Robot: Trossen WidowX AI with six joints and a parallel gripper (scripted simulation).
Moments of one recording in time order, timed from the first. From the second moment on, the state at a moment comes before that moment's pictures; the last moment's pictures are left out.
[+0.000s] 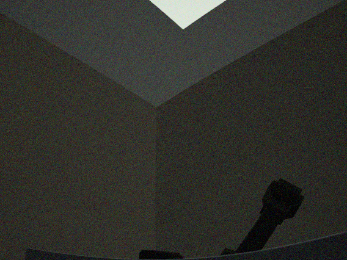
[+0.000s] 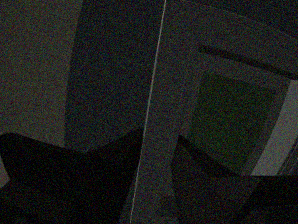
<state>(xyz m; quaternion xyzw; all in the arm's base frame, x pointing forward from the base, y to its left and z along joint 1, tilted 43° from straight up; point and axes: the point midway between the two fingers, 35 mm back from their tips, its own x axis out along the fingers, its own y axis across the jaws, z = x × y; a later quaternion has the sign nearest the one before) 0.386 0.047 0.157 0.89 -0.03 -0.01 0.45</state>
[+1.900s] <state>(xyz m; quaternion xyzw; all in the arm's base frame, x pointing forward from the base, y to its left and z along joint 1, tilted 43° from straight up) 0.386 0.042 0.153 0.89 -0.03 -0.01 0.45</state>
